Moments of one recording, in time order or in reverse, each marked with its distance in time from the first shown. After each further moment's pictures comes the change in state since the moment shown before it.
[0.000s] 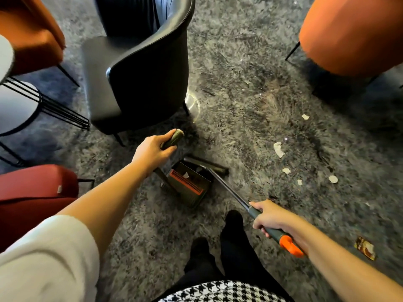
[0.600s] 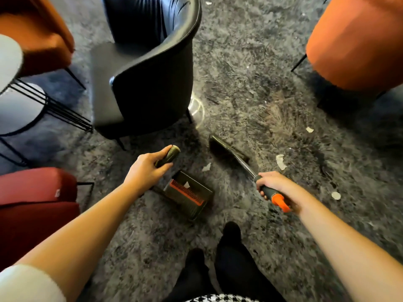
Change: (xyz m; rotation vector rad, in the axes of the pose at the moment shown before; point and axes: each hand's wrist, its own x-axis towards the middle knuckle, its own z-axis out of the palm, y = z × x) left_hand -0.008 0.001 0.002 -0.080 0.046 0.004; right_hand 0.058 -0.071 -0.093 0.180 0.184 -0.076
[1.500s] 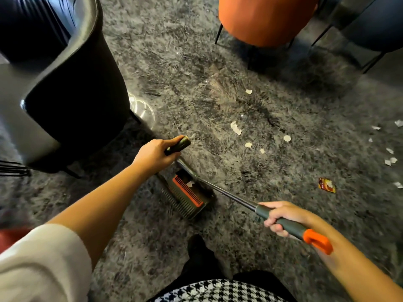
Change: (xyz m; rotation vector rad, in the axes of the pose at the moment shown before) left_hand 0.039 0.081 0.056 0.218 -0.353 0.449; right_hand -0.161 0.143 0.033 0.638 -0.115 0.213
